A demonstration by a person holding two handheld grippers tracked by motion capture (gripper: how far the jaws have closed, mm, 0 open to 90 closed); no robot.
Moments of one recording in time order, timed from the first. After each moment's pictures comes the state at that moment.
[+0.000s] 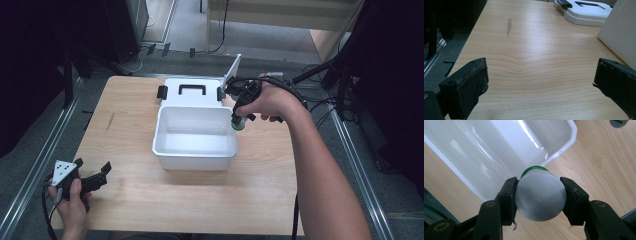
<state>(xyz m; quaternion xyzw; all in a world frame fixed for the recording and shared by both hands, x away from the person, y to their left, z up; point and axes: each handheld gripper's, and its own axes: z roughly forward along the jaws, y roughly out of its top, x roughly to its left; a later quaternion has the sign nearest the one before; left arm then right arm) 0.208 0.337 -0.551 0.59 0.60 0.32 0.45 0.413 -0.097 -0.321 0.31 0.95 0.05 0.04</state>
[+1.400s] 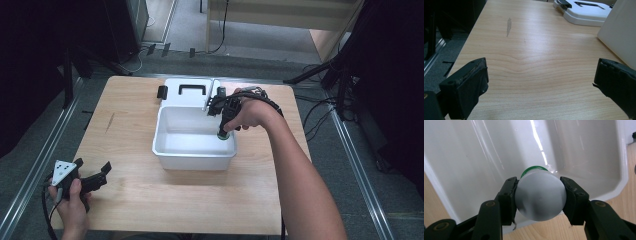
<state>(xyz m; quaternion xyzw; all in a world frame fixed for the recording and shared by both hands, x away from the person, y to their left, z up) 0.208 0.337 -0.552 0.58 0.60 0.32 0.45 0.415 -0.062 -0.383 0.13 0.99 0.04 0.05</state>
